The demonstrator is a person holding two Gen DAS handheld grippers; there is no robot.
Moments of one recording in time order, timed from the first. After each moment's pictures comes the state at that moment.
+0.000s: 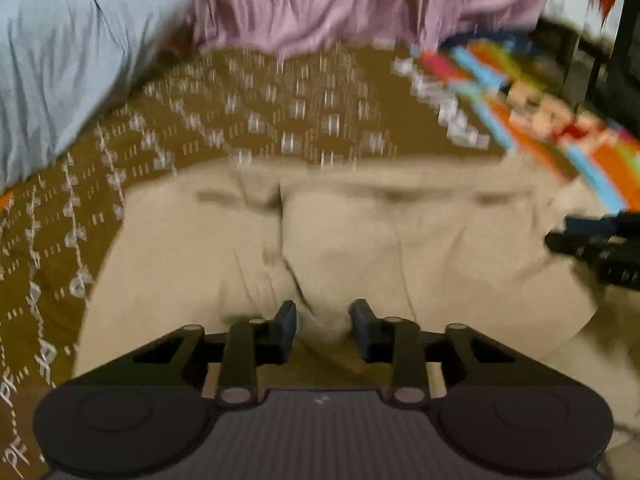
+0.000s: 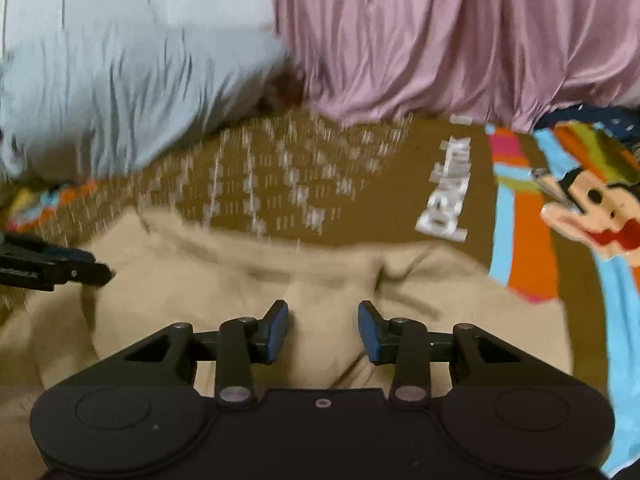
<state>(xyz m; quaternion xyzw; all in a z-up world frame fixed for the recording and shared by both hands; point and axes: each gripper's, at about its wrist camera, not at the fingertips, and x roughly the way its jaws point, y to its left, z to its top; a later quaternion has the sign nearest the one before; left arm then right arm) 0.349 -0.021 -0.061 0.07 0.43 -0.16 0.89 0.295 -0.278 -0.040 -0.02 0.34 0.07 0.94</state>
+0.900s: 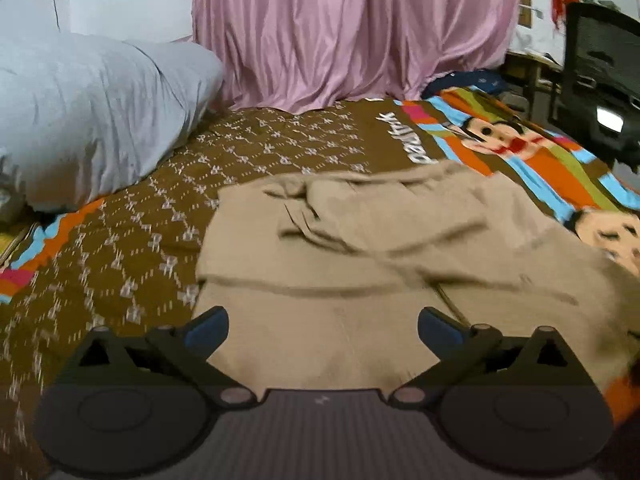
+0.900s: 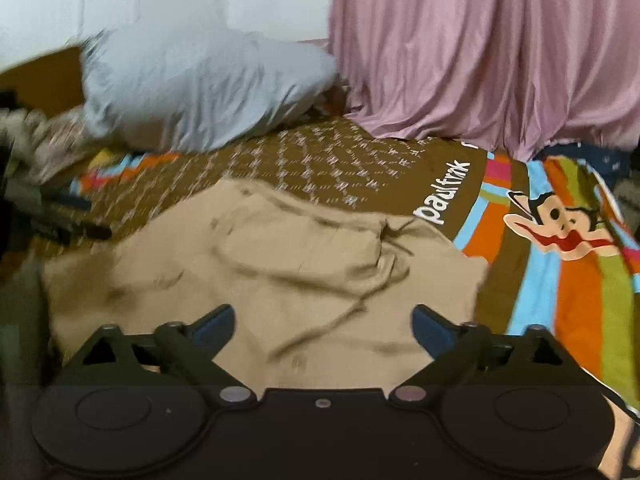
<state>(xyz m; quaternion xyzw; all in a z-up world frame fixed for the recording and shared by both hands) 0.085 0.048 0.031 0.08 0.33 -0.15 0.93 0.023 -0.301 0.083 -0.08 0.31 0.14 0.94</state>
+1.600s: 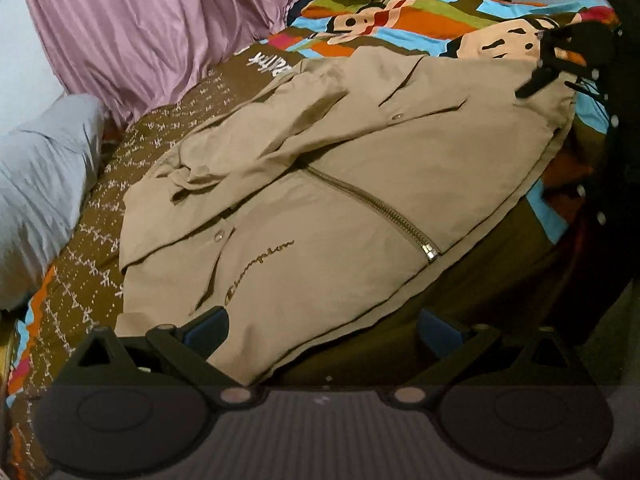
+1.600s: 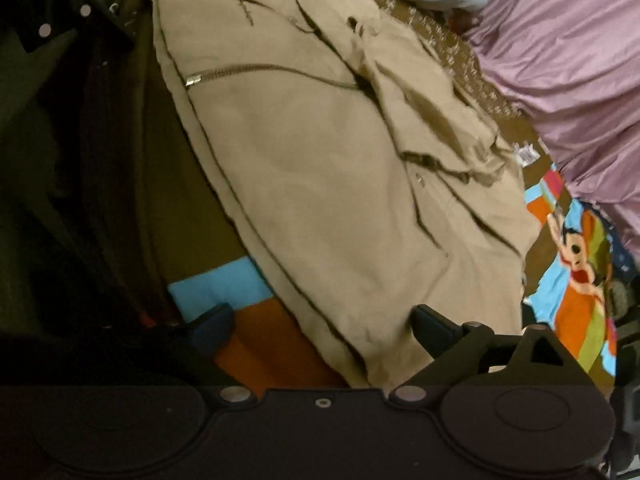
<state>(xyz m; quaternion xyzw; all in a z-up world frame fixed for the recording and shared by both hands) -0.002 -0.023 -0.024 0.31 0.36 -0.25 0.85 -0.048 -0.203 -0.055 -0.38 0.39 0.15 0.82</state>
